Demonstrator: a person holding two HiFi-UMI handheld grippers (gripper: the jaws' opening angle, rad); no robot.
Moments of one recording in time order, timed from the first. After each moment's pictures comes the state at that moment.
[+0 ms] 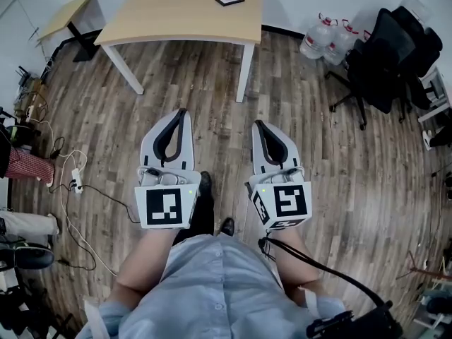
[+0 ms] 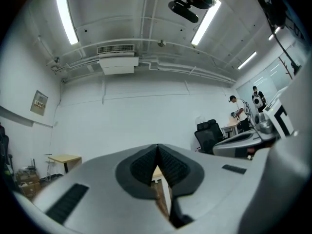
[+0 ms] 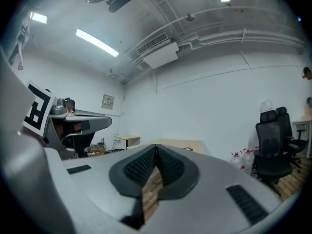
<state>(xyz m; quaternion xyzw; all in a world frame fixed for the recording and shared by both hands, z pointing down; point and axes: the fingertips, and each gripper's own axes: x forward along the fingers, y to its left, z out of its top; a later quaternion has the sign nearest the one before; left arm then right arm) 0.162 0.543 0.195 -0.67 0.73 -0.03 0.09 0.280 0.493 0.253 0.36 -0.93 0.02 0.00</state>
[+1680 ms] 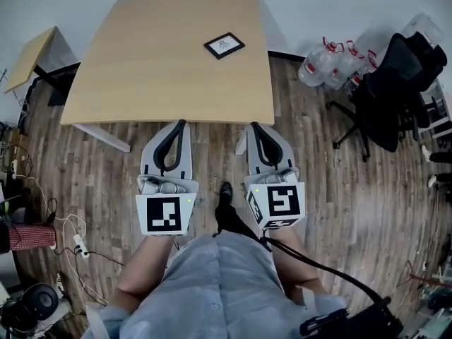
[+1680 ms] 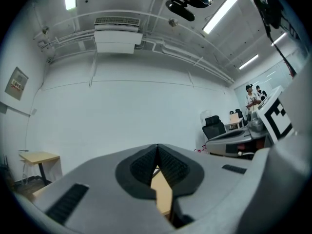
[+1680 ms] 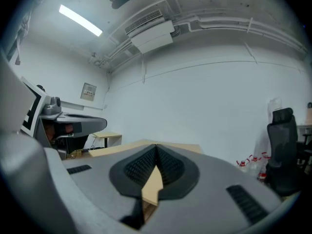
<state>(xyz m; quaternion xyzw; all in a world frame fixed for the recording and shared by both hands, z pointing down) -0.035 0.173 0.221 -0.72 0.70 -0.03 0.06 0.082 0.124 0.267 0.41 -0.91 0.01 0.02</state>
